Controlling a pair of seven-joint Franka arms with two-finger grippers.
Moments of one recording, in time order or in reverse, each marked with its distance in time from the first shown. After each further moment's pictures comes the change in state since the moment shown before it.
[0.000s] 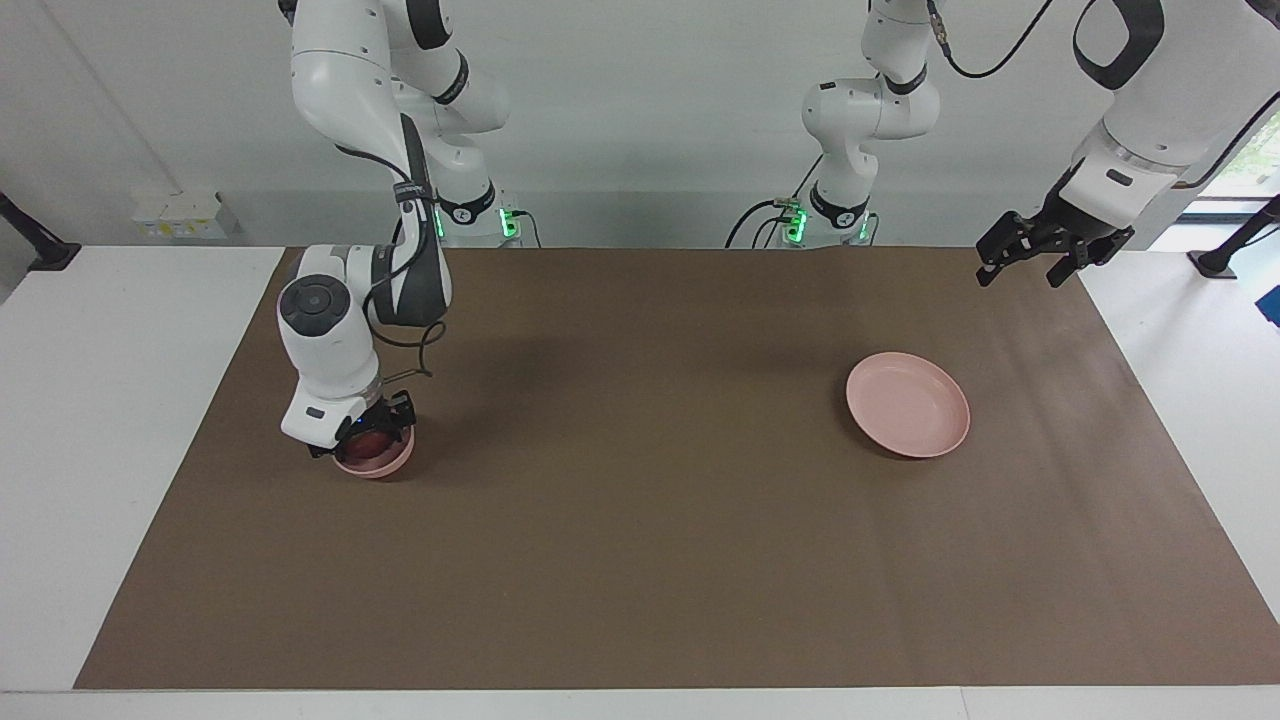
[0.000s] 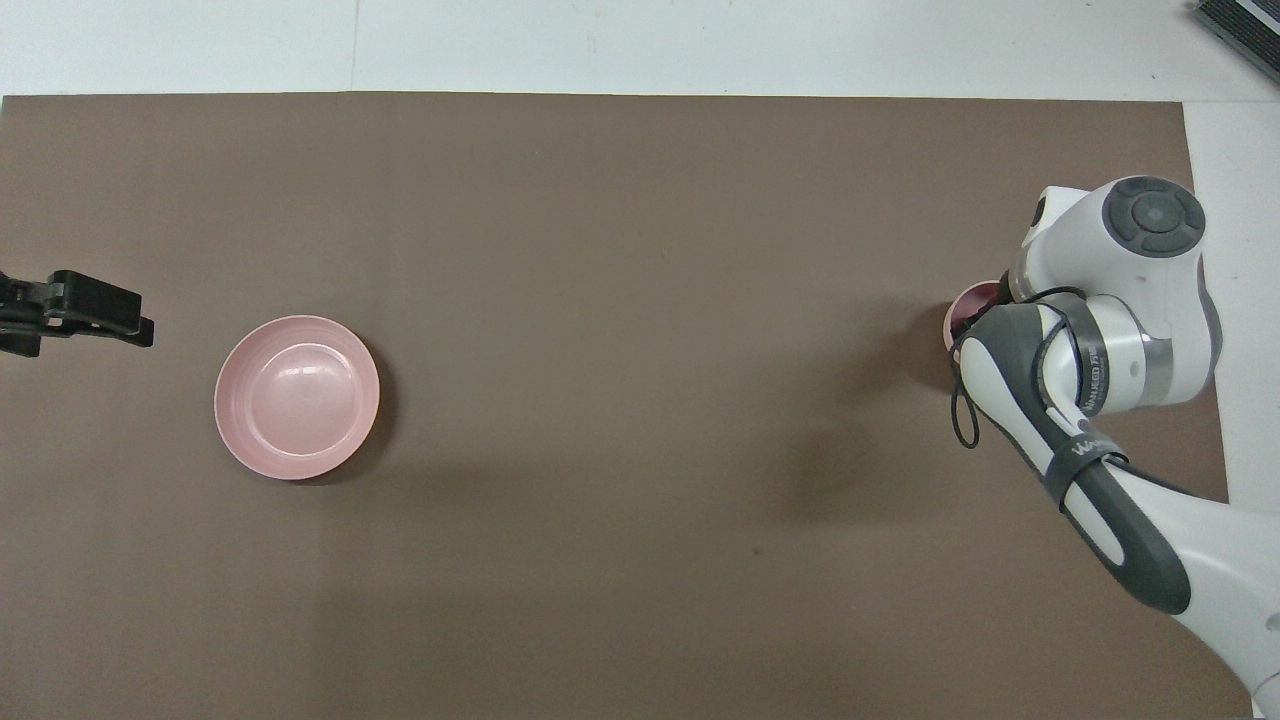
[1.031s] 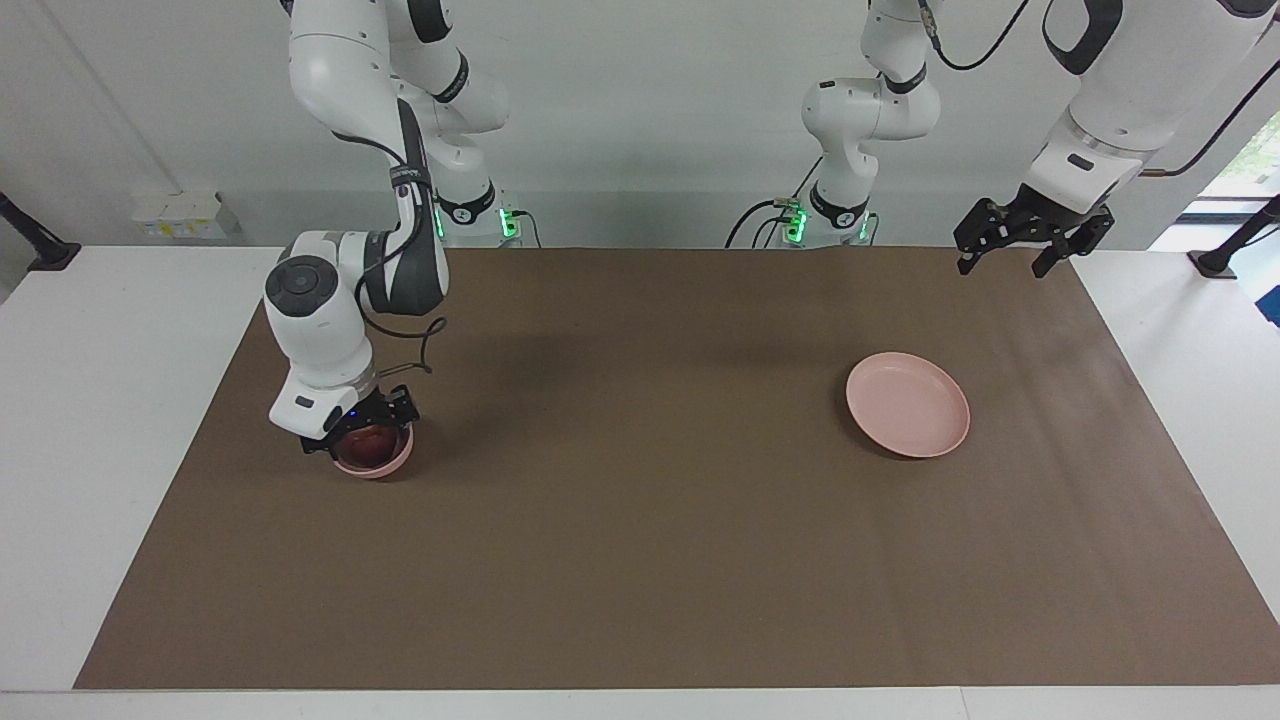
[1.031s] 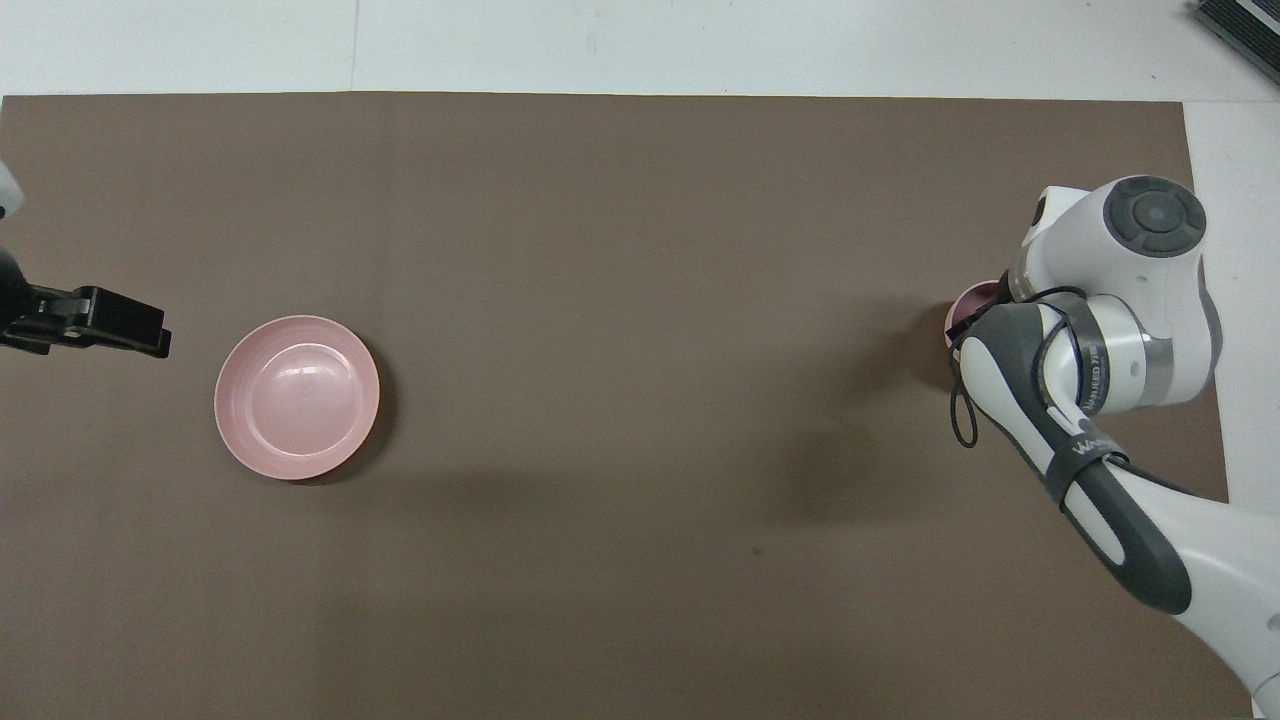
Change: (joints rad) left arm -0.048 -0.016 -0.008 -0.004 0.046 -0.015 0.003; right arm 0.008 -0.061 0.002 0.027 0.061 -0.030 0.070
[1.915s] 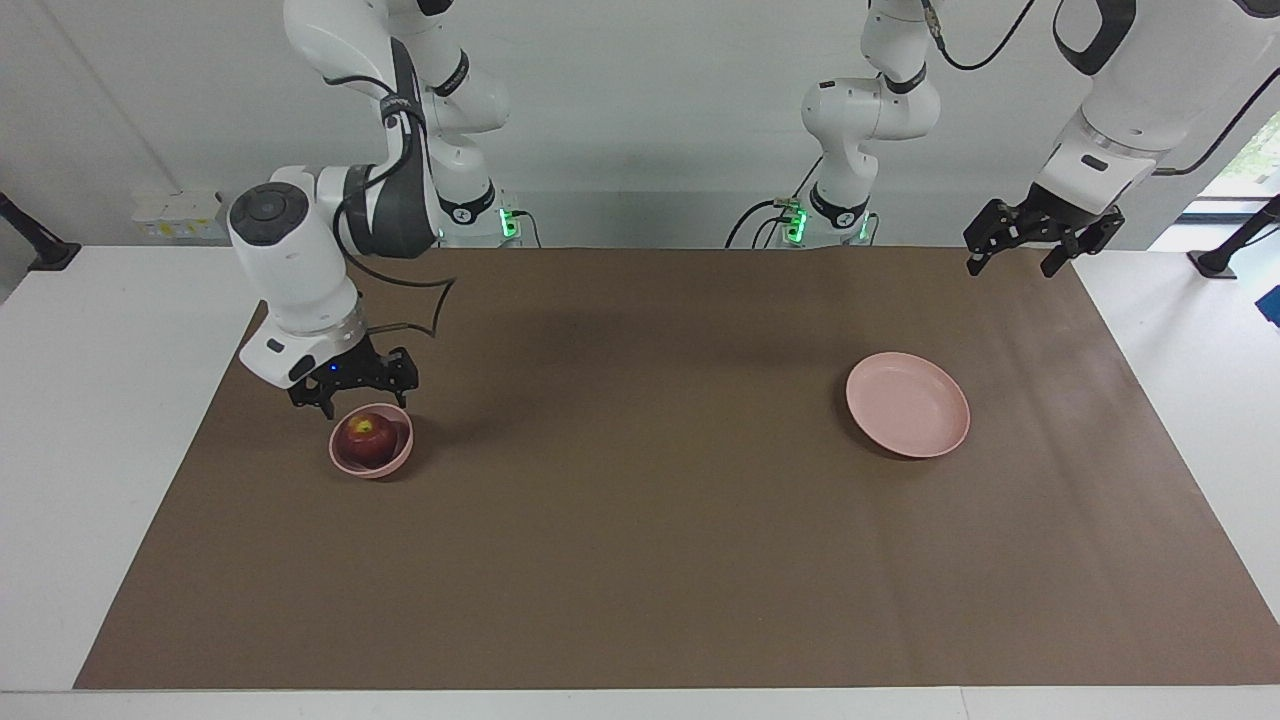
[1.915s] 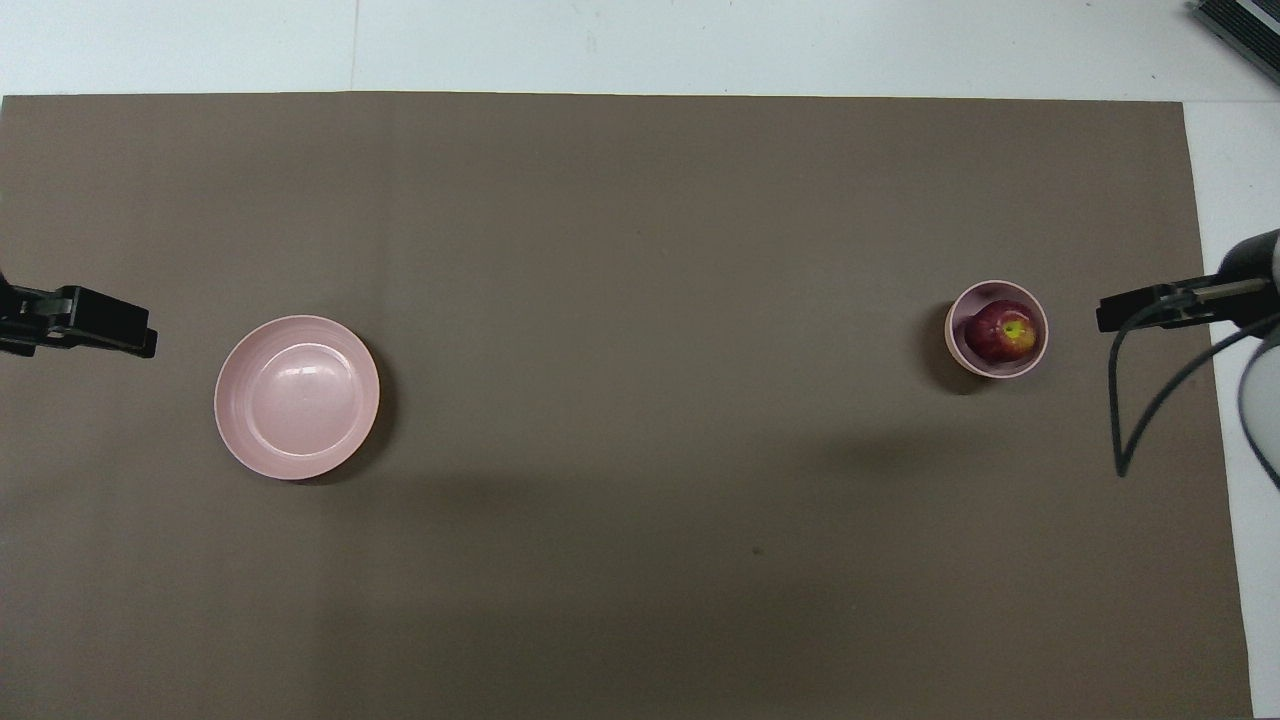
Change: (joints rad) left arm 0.003 0.000 0.009 0.000 0.000 0.000 0.000; right arm -0.051 -0.340 -0.014 0.116 0.094 -0.441 0.191
